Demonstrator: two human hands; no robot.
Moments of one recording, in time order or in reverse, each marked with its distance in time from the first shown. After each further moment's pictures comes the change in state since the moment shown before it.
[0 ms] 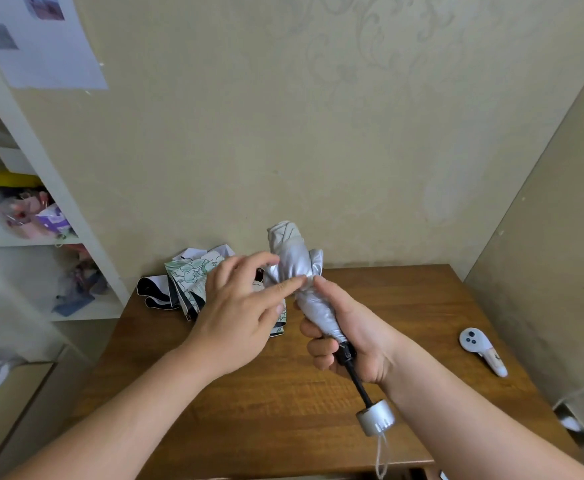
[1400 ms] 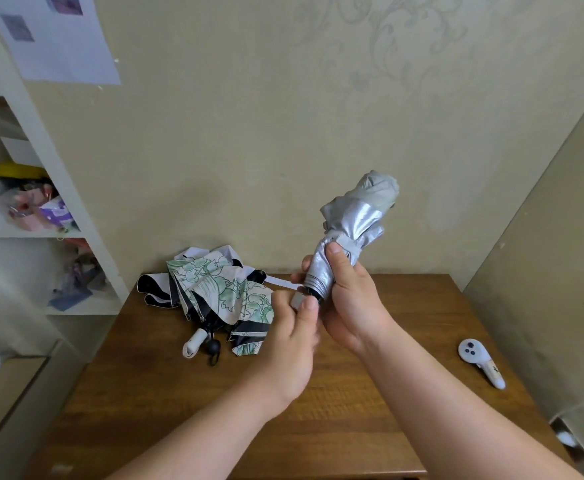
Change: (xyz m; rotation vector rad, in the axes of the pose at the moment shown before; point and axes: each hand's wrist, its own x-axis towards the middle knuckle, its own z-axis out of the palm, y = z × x) left_hand -0.001 0.081 0.016 -1.249 -0.025 -0.755; right_hand 0.024 -0.022 0.035 0.139 0.152 -0.661
